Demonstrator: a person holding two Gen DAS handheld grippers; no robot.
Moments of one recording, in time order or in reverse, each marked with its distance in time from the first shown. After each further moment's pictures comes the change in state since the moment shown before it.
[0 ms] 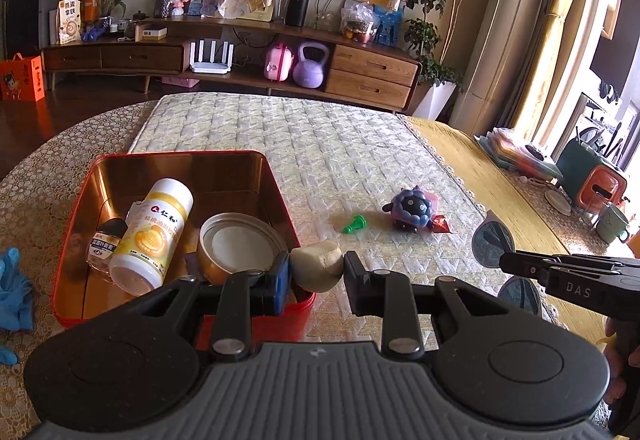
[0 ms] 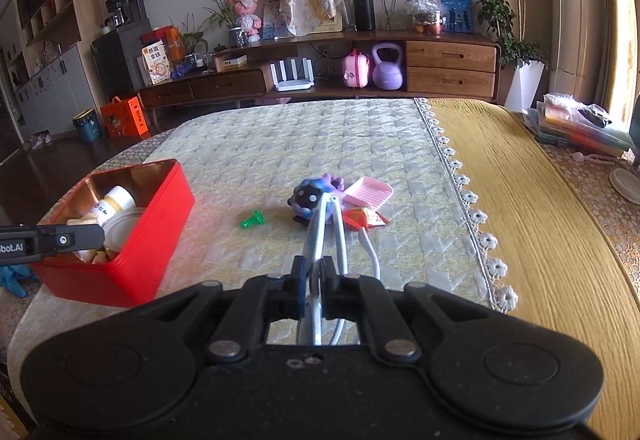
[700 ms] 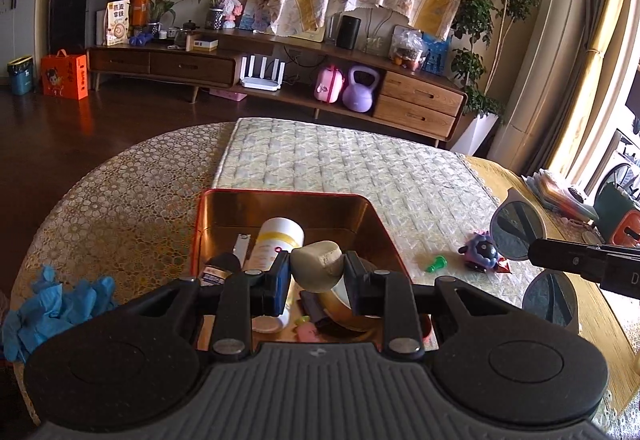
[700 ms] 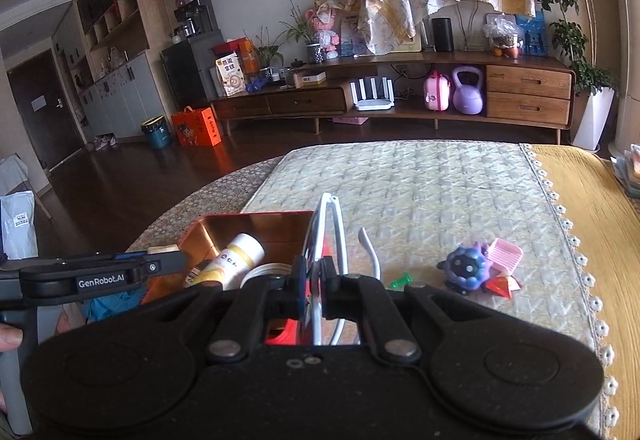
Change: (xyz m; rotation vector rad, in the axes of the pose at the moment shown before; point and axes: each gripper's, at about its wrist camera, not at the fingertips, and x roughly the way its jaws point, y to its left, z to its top) left arm -0.029 0.083 0.027 -0.080 -0.053 0.106; right arm 0.005 0.100 0.054 -0.050 -0.028 0.200
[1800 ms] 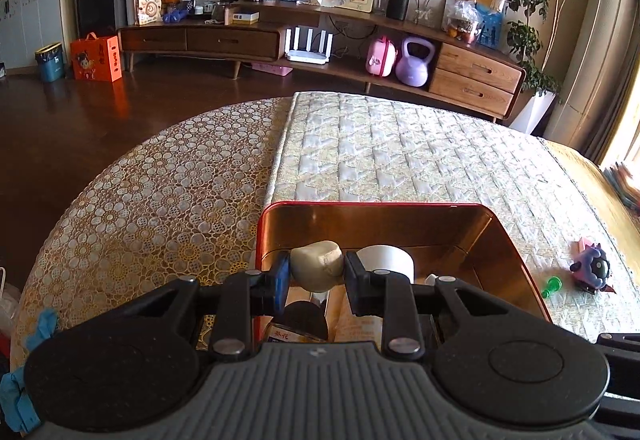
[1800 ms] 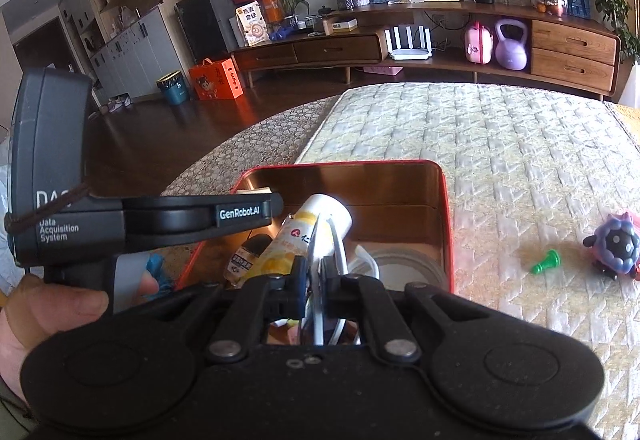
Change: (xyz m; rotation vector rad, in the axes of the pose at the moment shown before) left arm 0.102 0.043 0.024 0.003 0.089 0.138; right arm 0.110 0.074 -0.015 -0.011 0.142 0.044
